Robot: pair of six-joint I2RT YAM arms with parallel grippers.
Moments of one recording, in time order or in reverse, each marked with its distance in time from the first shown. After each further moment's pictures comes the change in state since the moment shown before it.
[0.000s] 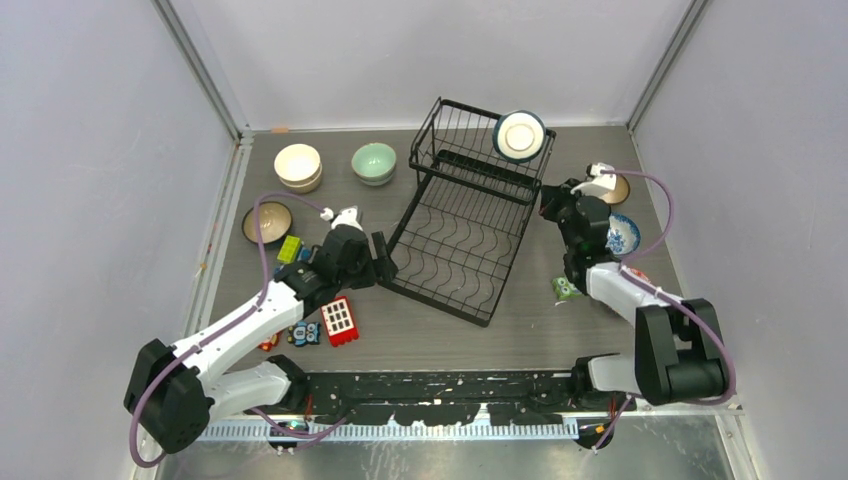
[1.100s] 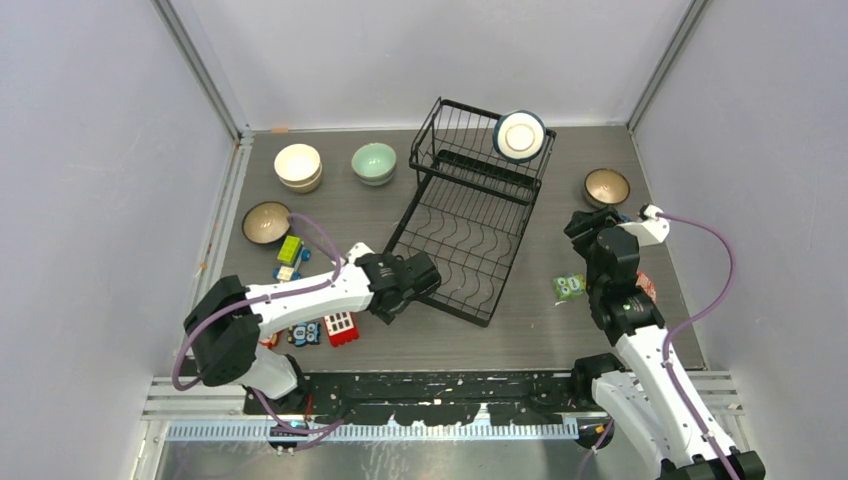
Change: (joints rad) left arm -0.385 0.401 0.289 -0.501 -0.353 -1.123; right arm 0.061 -0.665 -0.015 -0.795 0.394 0.292
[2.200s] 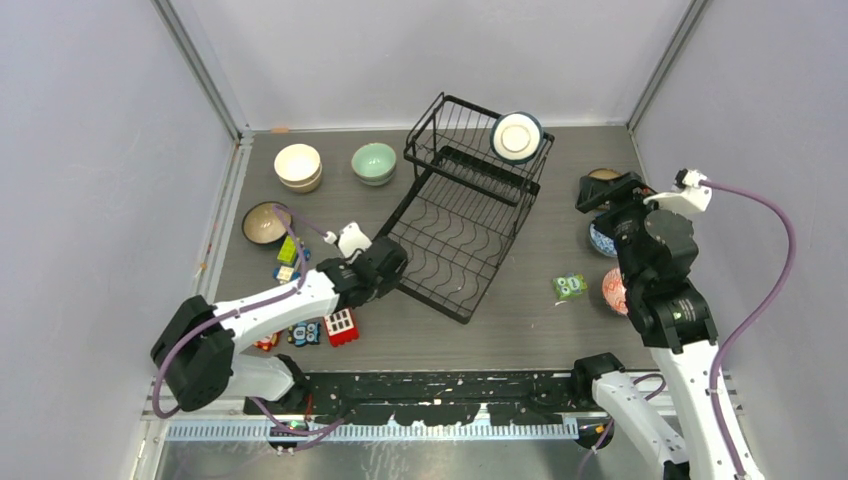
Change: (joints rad) left arm 0.176 -0.148 -0.202 0.385 0.039 0.488; right arm 0.031 -0.012 0.439 -0.278 -0.137 -0.112
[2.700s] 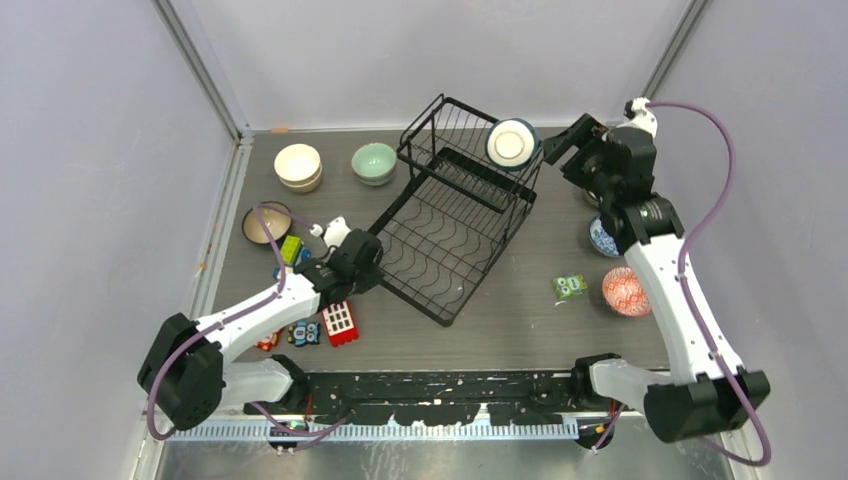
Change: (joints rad) left arm 0.164 -0.112 -0.101 0.076 0.114 0.257; right arm -0.040 0.436 0.249 -0.005 -0.211 0.010
